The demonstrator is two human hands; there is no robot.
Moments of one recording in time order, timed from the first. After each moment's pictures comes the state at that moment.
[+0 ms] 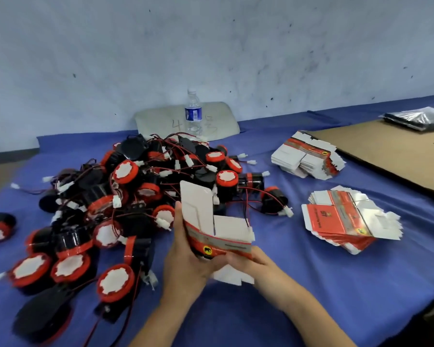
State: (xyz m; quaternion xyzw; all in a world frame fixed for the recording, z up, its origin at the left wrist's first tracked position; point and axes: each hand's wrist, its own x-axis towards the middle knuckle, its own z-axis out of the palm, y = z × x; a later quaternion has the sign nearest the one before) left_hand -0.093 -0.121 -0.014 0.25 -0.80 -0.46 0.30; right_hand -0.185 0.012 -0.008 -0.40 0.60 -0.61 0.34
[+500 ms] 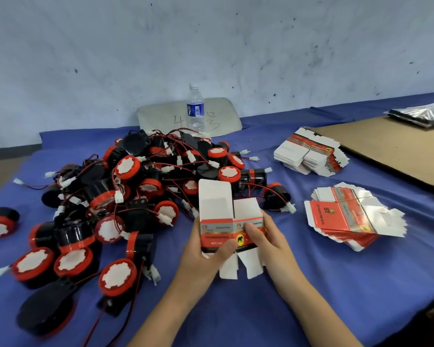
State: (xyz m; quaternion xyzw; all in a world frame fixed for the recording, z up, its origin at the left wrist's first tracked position) left_hand -0.096 -0.104 -0.003 0.15 -0.70 -0.65 0.27; right_hand -0.197 0.008 -0.010 -0.28 0.57 -0.73 0.23
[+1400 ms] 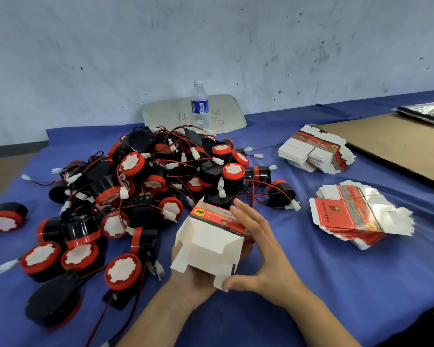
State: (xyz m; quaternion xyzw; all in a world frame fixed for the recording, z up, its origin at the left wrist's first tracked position) left_hand -0.088 -0.103 -0.004 0.12 -0.28 -0.94 0.14; right_hand -0.183 0.016 -0.008 -0.54 0.66 -0.52 0.05
